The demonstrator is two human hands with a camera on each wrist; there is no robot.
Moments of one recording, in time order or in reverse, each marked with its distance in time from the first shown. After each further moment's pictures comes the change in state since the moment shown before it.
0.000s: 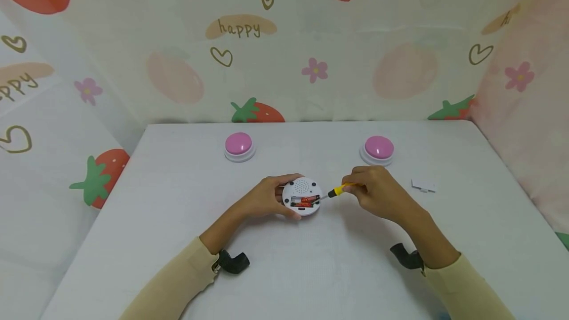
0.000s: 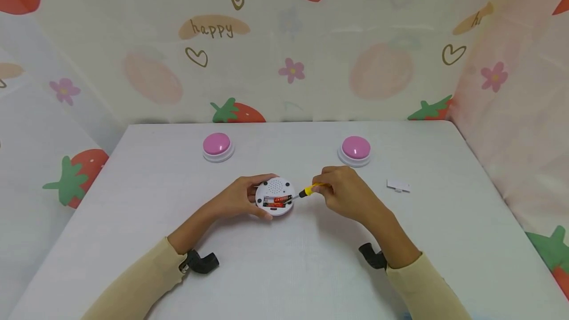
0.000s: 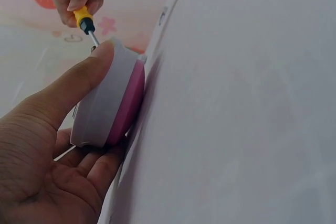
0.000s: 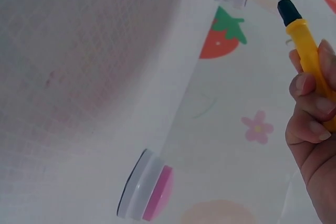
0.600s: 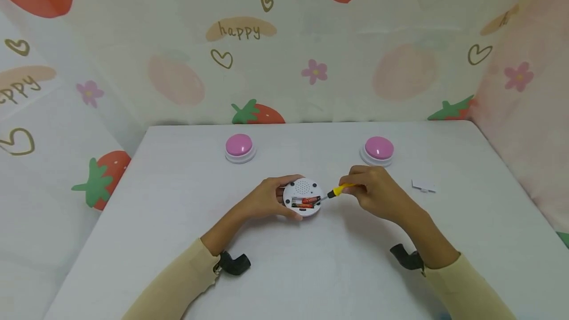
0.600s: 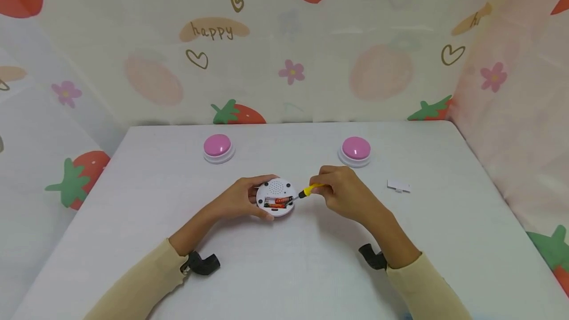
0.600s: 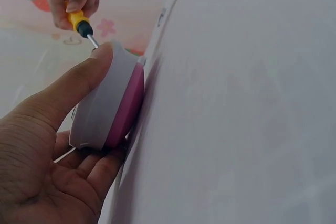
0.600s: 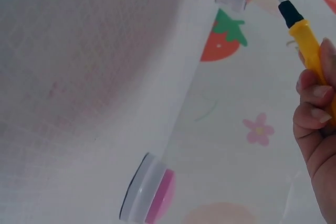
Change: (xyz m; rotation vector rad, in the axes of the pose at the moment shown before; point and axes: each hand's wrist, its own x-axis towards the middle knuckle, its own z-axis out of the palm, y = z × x) left_hand -0.001 0.003 0.002 0.007 0.014 0.013; right_hand 0.001 -0.002 0.001 0.021 0.021 -0.043
